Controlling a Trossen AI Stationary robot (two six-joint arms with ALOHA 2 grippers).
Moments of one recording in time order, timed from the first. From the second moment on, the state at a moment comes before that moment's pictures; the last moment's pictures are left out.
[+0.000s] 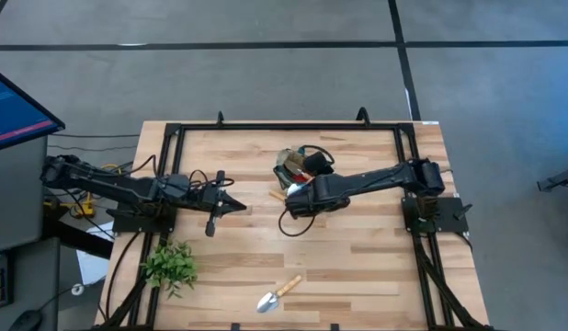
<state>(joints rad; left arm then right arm) -0.15 0.83 0.39 0.29 -0.08 0.04 0.13 1.98 1.73 -1.57 0.84 -0.29</state>
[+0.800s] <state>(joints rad) -0.15 0.83 0.39 0.29 -0.08 0.04 -0.03 1.77 1.73 -1.57 0.56 -0.06</state>
